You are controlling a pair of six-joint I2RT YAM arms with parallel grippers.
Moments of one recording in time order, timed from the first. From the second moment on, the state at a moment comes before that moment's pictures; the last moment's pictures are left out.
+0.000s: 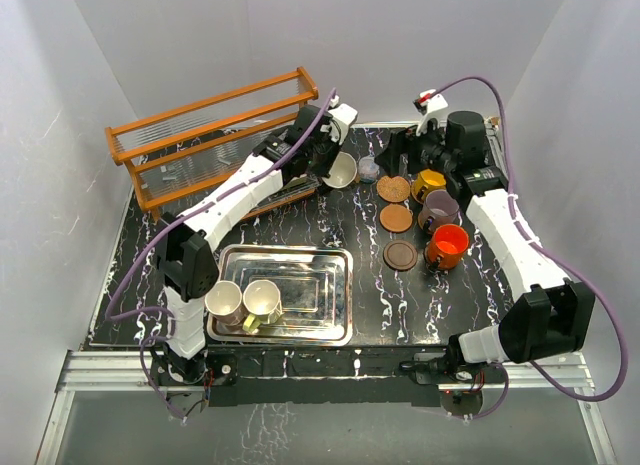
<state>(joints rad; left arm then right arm) -0.66 1.94 1.91 -0.63 -0.04 0.12 0.16 1.37 1.29 -0.27 -0.44 0.01</state>
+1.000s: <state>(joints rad) -0.79 1.96 1.82 -0.48 -0.44 -0.25 0.35 1.50 1.30 -0.25 -0.17 0.08</state>
